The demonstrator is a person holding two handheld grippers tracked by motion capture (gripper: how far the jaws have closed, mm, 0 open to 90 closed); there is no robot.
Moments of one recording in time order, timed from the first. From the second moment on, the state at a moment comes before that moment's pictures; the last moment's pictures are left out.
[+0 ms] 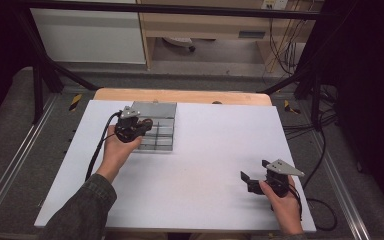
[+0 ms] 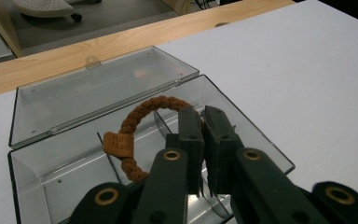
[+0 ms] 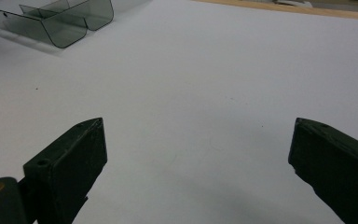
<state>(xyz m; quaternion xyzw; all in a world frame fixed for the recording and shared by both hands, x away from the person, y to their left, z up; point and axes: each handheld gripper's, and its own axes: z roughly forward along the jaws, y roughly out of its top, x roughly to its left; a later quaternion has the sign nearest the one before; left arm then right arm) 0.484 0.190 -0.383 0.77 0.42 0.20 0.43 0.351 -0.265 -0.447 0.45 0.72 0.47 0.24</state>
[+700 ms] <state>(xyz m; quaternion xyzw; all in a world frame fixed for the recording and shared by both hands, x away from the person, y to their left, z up) 0.492 0.188 -0.396 0.77 0.43 0.19 0.42 0.350 -0.265 -0.447 0.45 0.72 0.47 0.24</state>
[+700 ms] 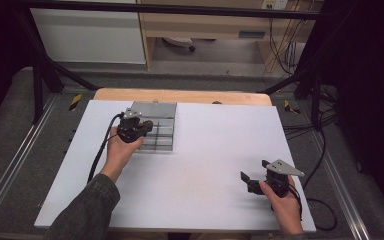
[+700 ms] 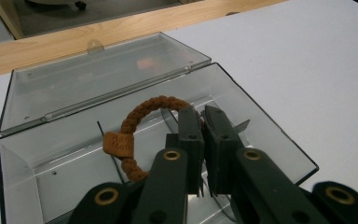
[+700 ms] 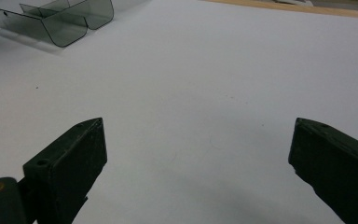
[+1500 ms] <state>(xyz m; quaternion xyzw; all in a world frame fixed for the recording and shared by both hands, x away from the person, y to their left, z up) 0.495 0.192 -0.404 0.76 0.45 0.18 0.43 0.350 -0.266 -0.447 0.45 0.72 0.47 0.24</state>
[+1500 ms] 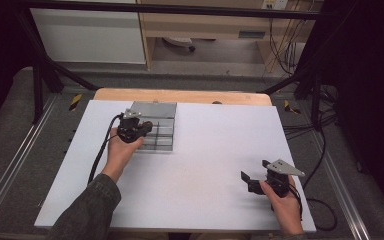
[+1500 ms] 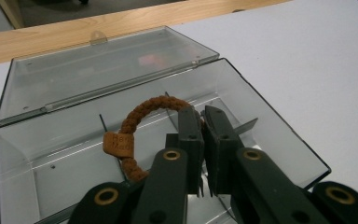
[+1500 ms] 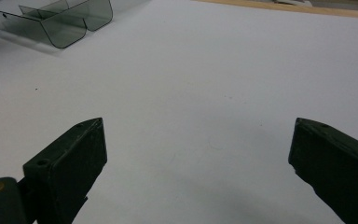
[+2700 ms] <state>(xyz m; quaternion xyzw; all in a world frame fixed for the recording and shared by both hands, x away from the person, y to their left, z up) 0.480 0.187 -0.418 0.77 0.46 0.15 0.42 0.350 -0.266 -0.447 0.45 0.72 0.47 0.24</state>
